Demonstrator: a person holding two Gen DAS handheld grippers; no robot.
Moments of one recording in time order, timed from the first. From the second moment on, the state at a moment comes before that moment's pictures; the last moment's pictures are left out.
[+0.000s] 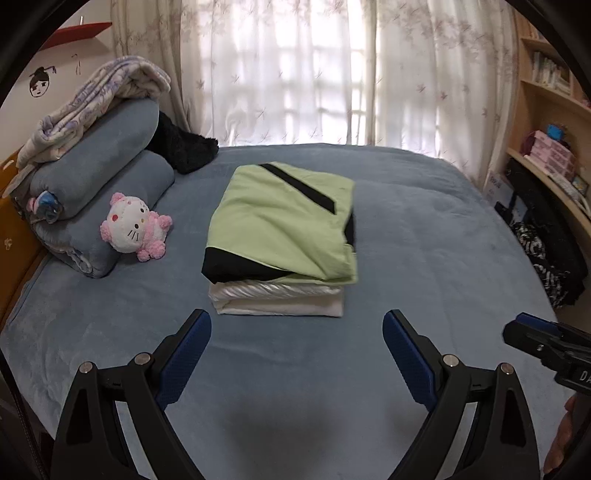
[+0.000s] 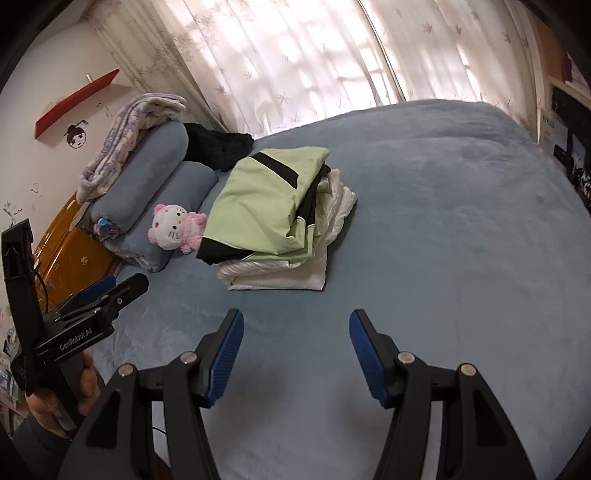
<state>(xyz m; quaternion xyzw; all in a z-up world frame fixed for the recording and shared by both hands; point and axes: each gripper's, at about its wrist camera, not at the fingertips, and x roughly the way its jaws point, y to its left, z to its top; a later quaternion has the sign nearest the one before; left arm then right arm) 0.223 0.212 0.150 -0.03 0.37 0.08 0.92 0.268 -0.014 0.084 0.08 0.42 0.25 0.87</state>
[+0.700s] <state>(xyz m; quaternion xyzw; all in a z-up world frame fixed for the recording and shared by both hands) 0.079 0.132 0.113 -0.03 0.35 0.06 0.93 0.127 -0.064 0.067 0.04 0.39 0.20 0.90</state>
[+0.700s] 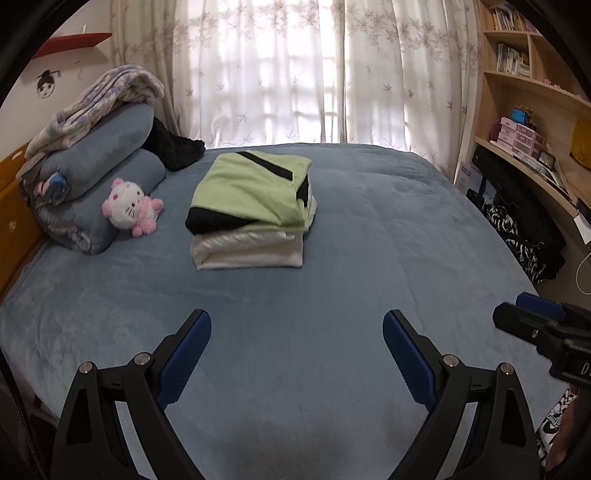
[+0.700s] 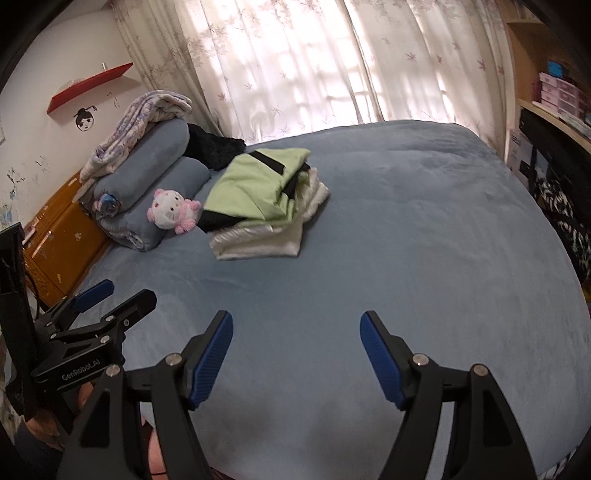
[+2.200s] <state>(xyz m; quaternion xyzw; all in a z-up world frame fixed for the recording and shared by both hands) 0.028 0.104 0.007 -0.08 0.42 0.06 0.90 0.064 -0.068 -0.043 0.06 0.44 0.16 0.88</state>
